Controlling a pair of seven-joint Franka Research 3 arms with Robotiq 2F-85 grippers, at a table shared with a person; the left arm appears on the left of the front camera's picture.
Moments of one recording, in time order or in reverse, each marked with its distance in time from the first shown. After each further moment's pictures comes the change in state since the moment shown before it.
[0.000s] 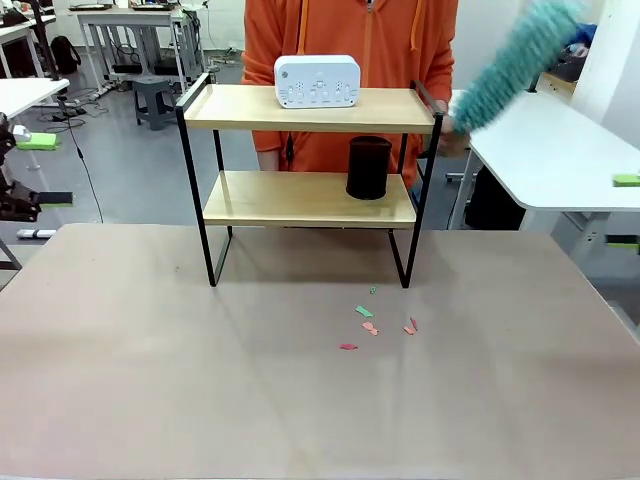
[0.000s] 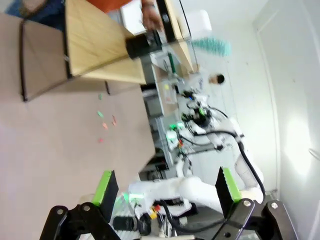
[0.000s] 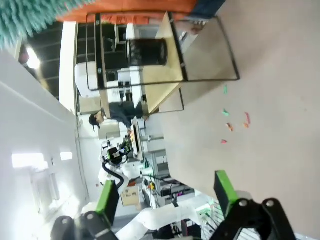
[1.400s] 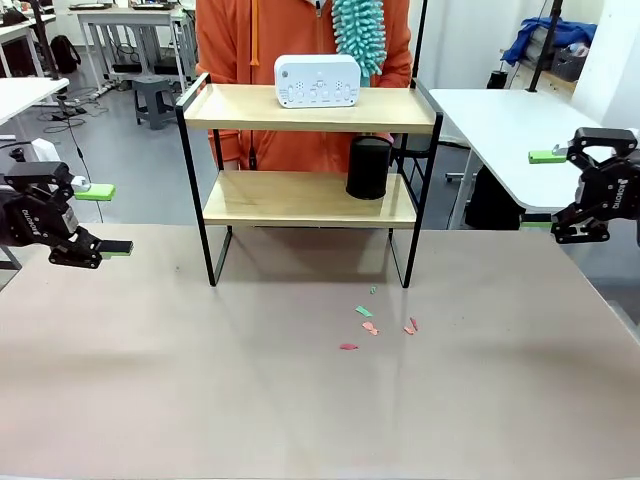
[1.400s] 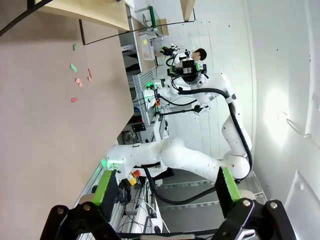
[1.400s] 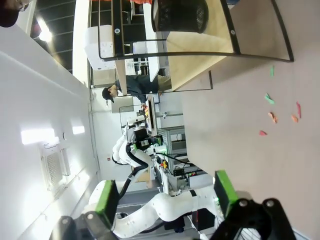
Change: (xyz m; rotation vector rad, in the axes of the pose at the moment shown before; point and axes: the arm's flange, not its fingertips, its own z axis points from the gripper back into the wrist) left arm -0.032 0.037 -0.066 -0.123 0.217 0.081; right arm -0.012 0.033 -0.087 0.090 0.129 0.011
